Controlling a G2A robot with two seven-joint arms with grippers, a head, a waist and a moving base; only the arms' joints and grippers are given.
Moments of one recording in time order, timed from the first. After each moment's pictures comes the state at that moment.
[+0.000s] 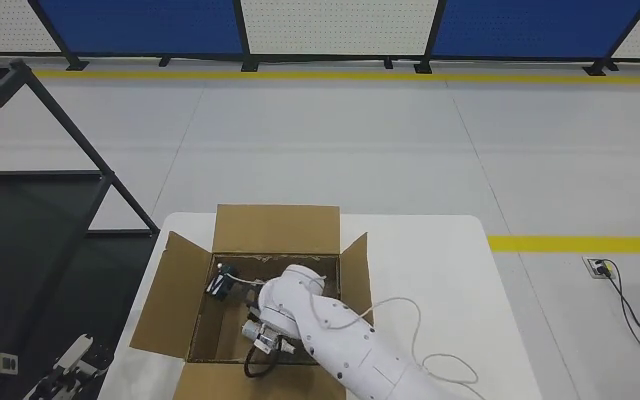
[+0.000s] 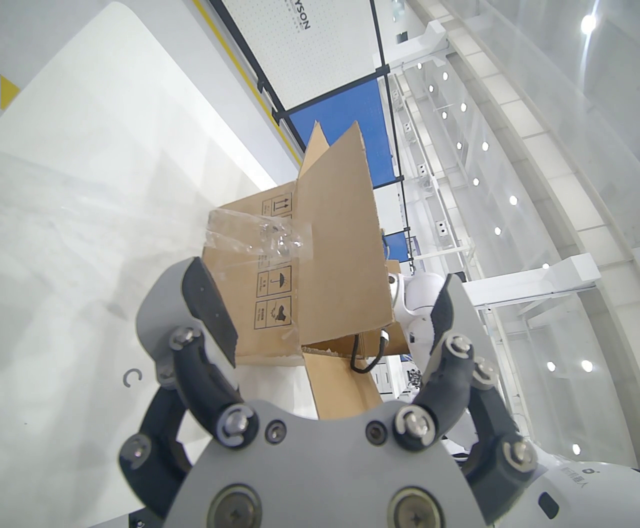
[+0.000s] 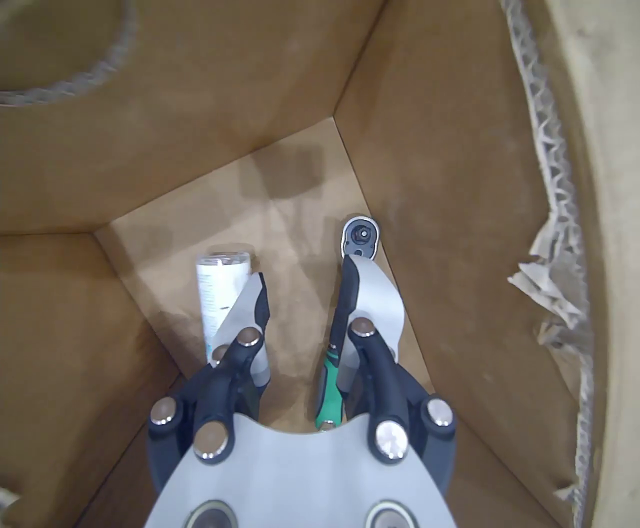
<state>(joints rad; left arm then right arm) 1.81 -1.07 -2.15 -1.79 -0.39 -0.38 -0.69 -0.38 -1.81 0.64 -0.90 -1.24 -0.27 0.94</state>
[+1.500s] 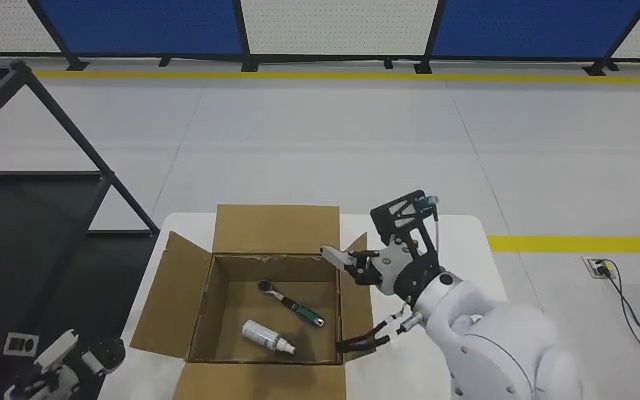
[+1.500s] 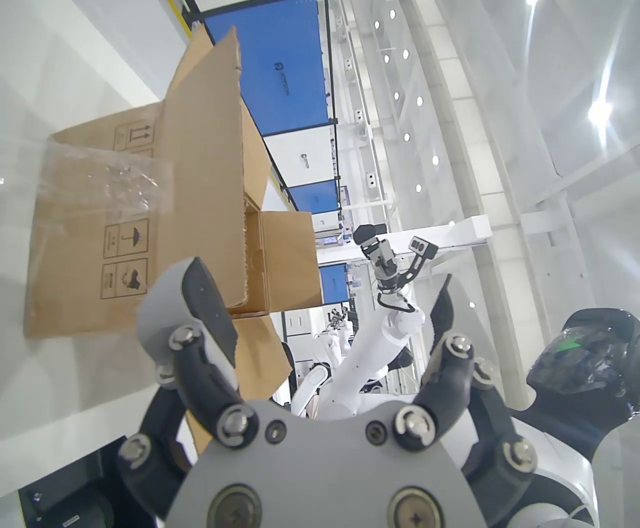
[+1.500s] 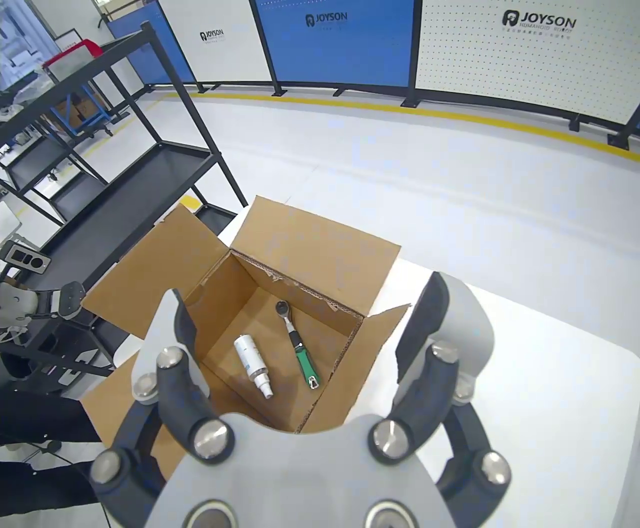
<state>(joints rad) 1.76 -1.05 -2.21 -1.87 -0.71 -0.18 -1.00 -0.94 -1.64 1.33 -2.16 -1.20 -0.08 1.12</state>
